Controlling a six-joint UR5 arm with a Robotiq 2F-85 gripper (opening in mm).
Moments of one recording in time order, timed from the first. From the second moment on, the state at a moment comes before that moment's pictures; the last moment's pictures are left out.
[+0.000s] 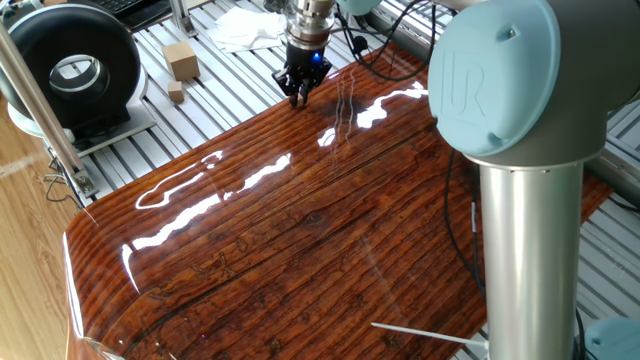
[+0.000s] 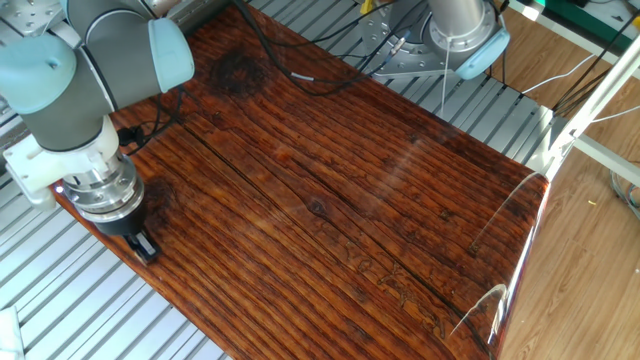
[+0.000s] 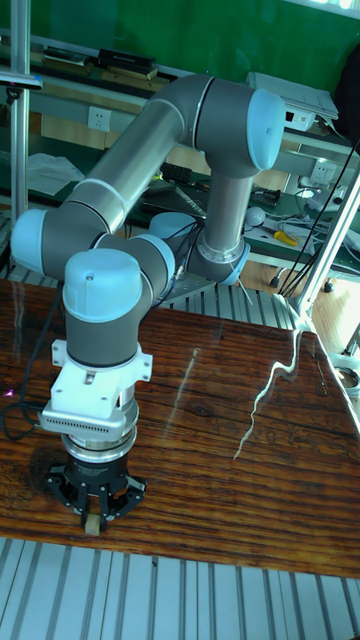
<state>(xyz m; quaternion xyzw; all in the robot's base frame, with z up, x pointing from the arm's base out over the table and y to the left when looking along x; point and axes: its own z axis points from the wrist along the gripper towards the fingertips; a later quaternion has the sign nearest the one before) 0.727 -0.054 0.006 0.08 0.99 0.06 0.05</state>
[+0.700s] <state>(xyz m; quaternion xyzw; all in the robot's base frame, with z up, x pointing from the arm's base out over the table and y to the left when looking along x) 0.726 -0.040 0.013 0.08 0.99 0.05 0.04</state>
